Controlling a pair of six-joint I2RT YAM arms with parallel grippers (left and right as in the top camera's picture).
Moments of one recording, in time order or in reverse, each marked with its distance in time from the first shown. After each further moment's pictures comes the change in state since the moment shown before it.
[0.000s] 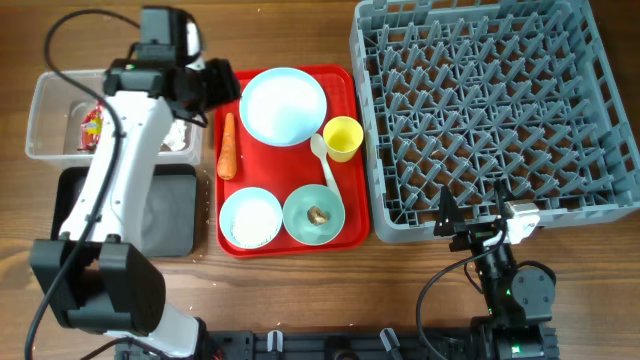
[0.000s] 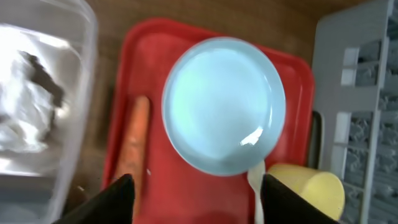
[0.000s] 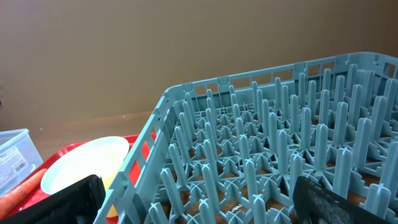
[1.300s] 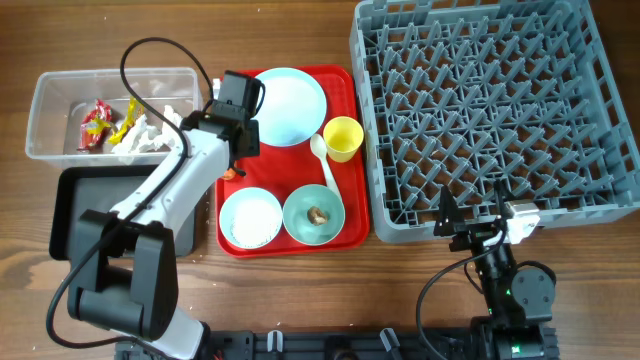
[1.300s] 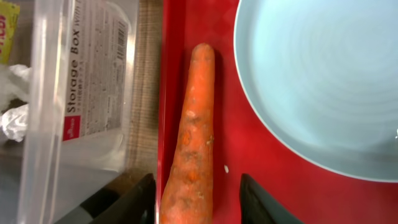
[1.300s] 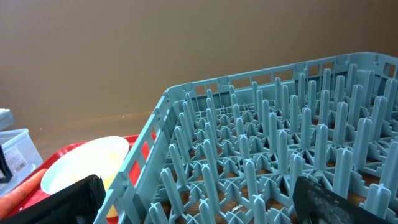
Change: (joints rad) left arm -0.186 0.005 -0.406 0.306 -0.486 0.114; right arm 0.000 0.000 0.000 0.000 0.000 0.000
